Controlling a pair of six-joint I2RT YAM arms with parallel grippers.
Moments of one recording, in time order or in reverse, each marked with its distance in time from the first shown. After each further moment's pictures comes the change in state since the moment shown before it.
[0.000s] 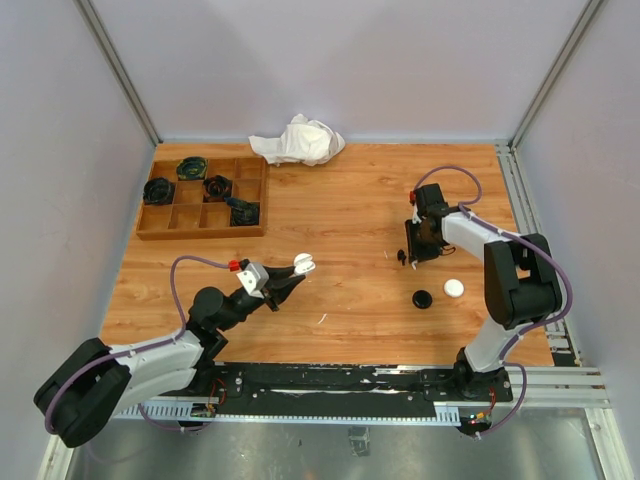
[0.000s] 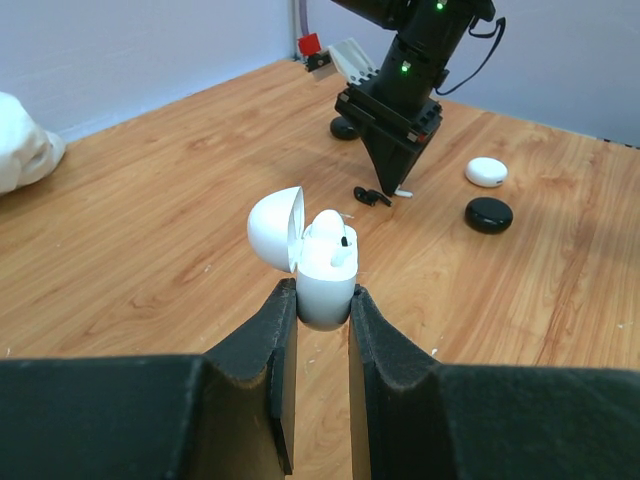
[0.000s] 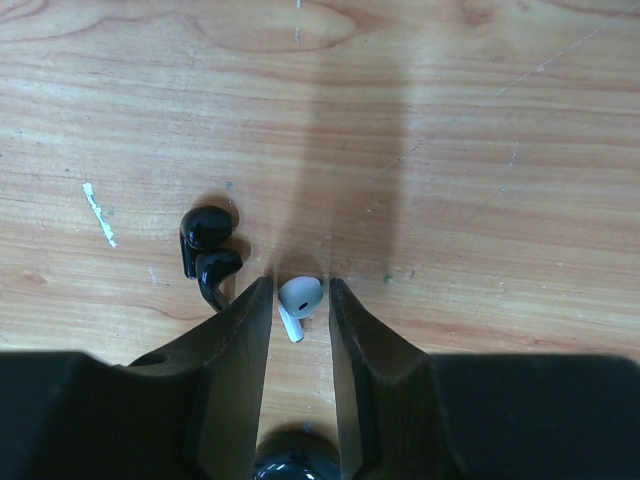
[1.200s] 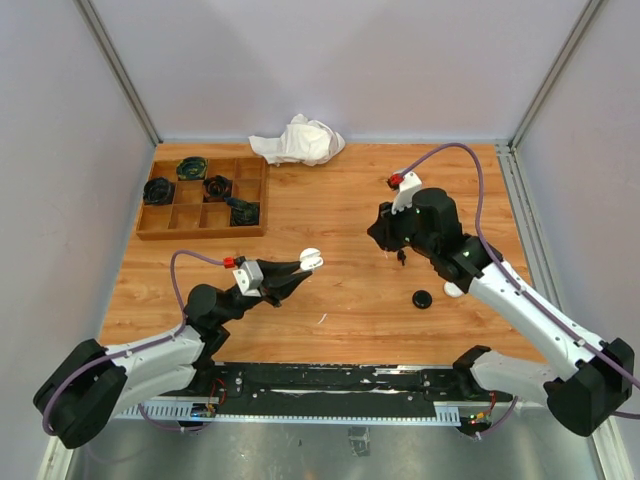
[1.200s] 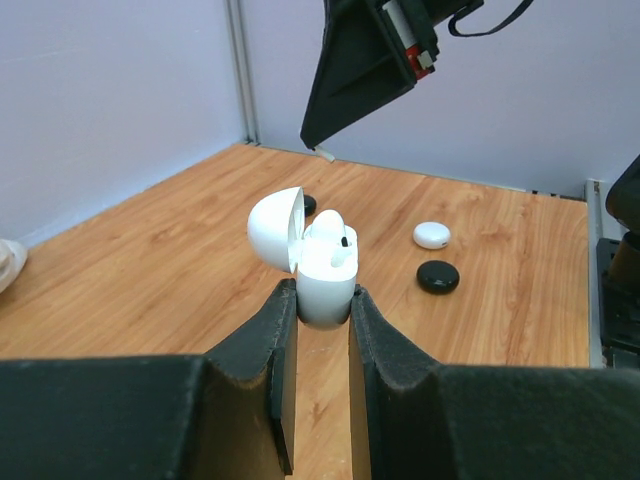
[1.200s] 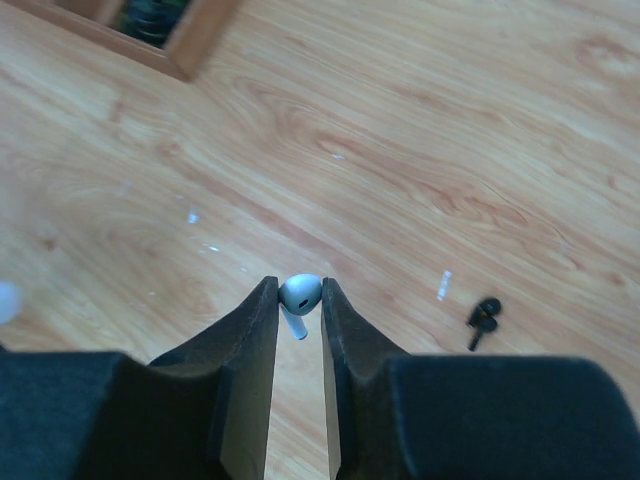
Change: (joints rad) left arm 0.000 -0.011 0.067 0.069 0.126 -0.031; right arm 0.338 -0.590 -0.051 0.164 -0.063 0.026
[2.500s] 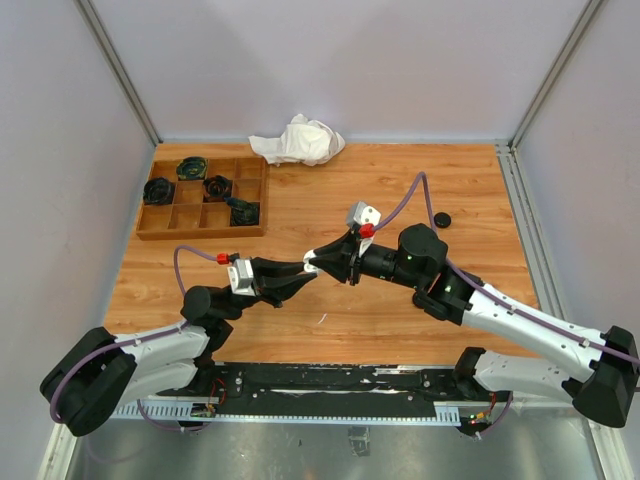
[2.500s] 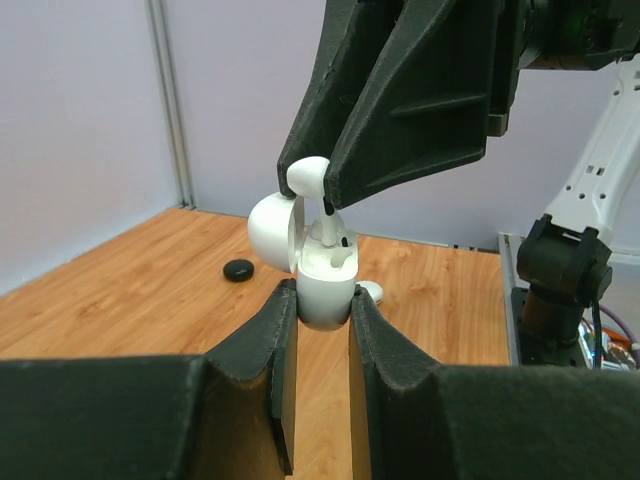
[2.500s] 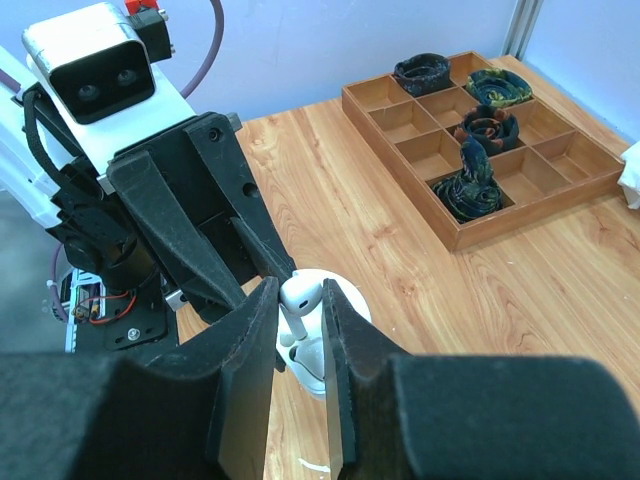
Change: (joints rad) left arm 0.000 0.097 0.035 0.238 0.120 -0.161; right arm 0.393 -0.080 -0.143 0.547 -0.235 -0.140
